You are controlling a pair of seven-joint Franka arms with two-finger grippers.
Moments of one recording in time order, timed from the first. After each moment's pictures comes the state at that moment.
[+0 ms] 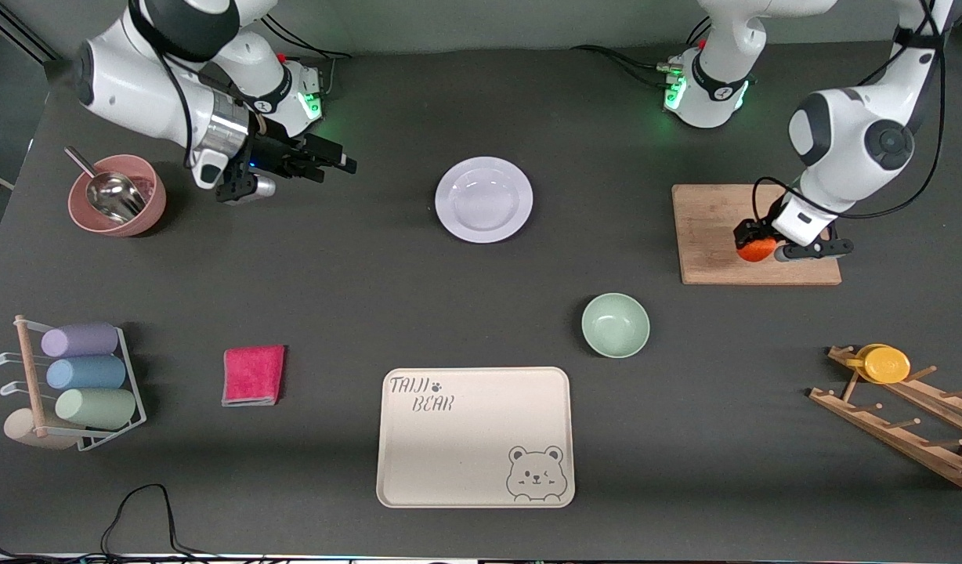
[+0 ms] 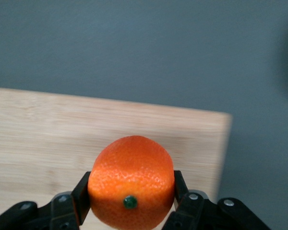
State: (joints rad) left arm -0.15 -0.13 0.14 -2.61 -0.13 2.48 -0.03; right arm 0.52 -0.36 -0.18 -2.50 0.78 2.13 0.05
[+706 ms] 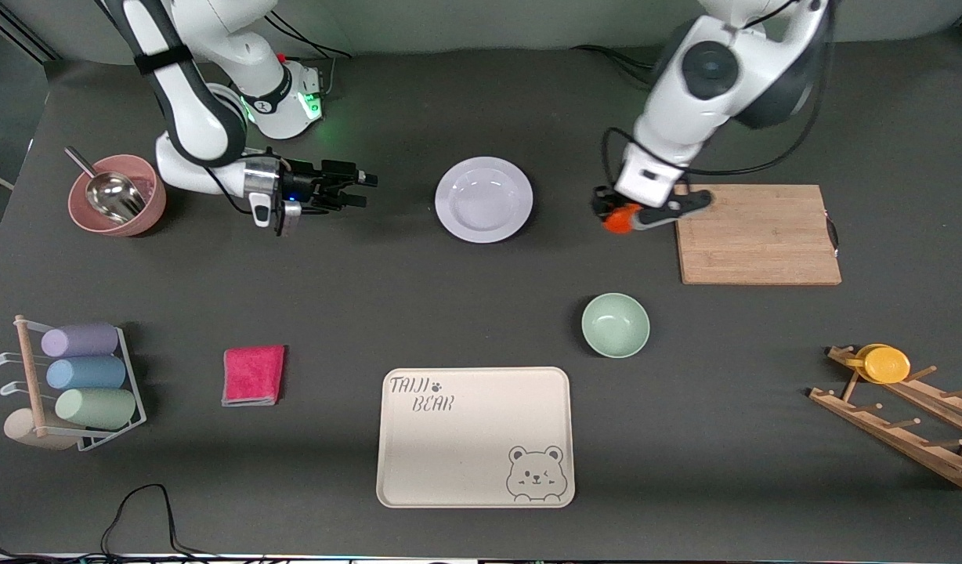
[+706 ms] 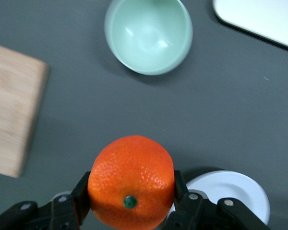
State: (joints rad) left arm -0.19 -0.06 -0.45 -2.22 -0.16 2.19 -0.90; right arm 0.51 -0.06 -0.24 -2.71 1.51 2.07 -0.97
